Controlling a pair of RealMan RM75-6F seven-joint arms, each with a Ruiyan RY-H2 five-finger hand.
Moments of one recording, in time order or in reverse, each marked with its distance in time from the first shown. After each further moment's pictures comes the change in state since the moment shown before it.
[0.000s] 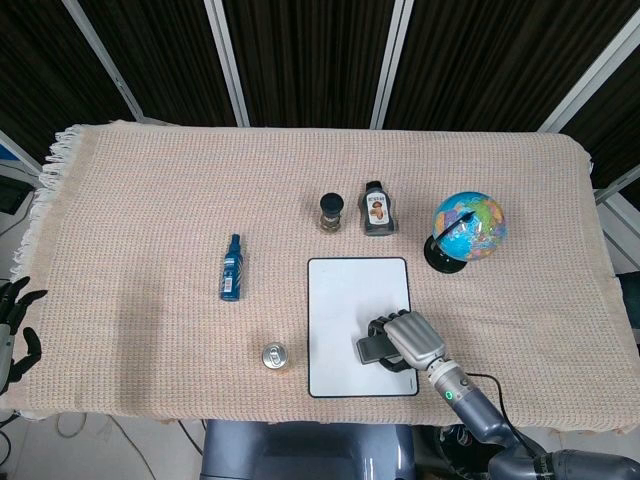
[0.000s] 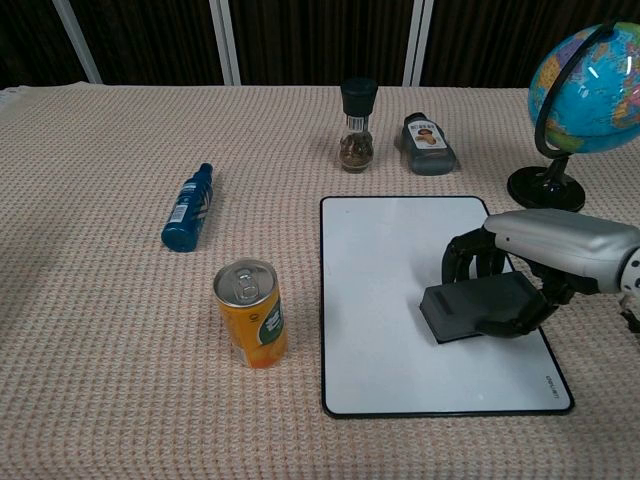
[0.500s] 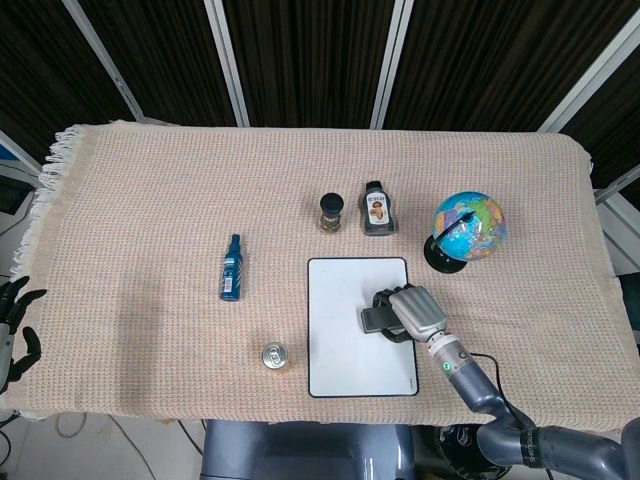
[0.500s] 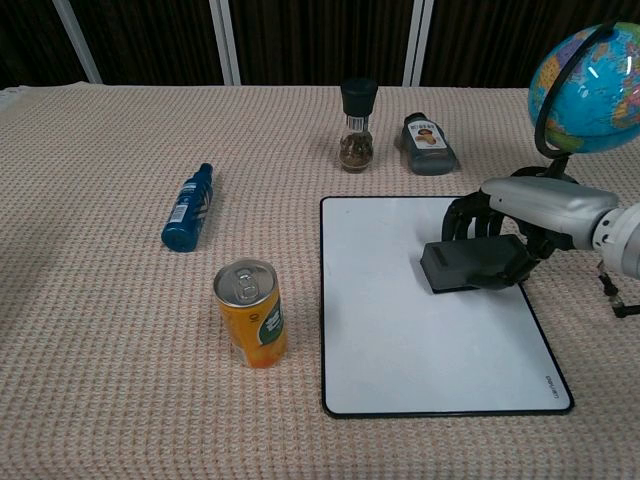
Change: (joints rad) left arm -0.001 0.000 -0.001 0.000 -0.004 -0.002 0.000; right arm 0.045 -0.066 0.085 0.189 0.055 -0.058 0.065
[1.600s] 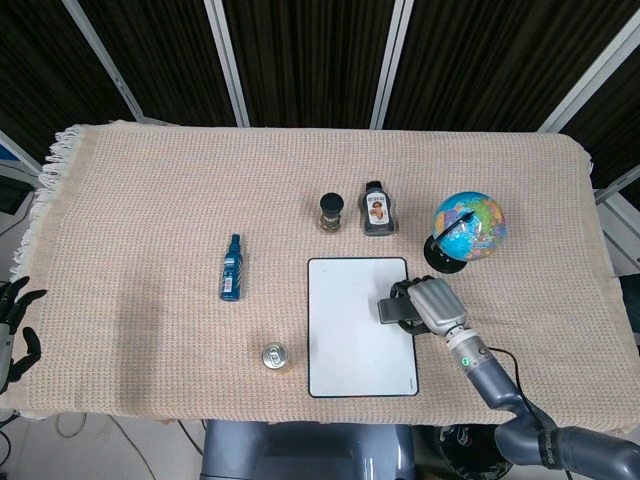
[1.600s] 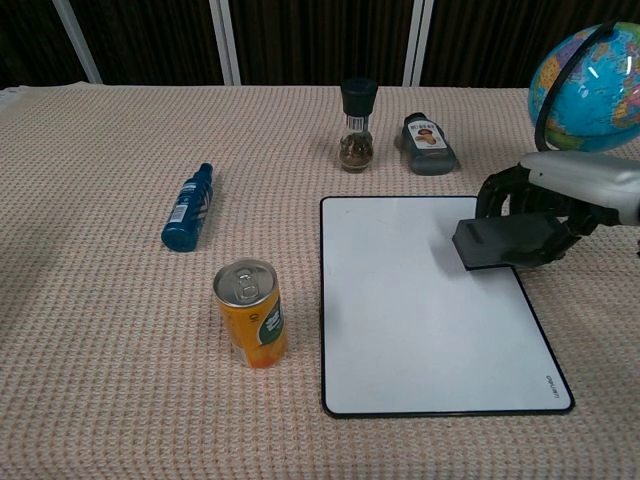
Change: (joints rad) left arm 0.000 0.002 0.002 -0.003 0.001 -0.002 0.000; right arm -0.038 0.115 -0.013 -0.061 -0.081 0.080 0.066
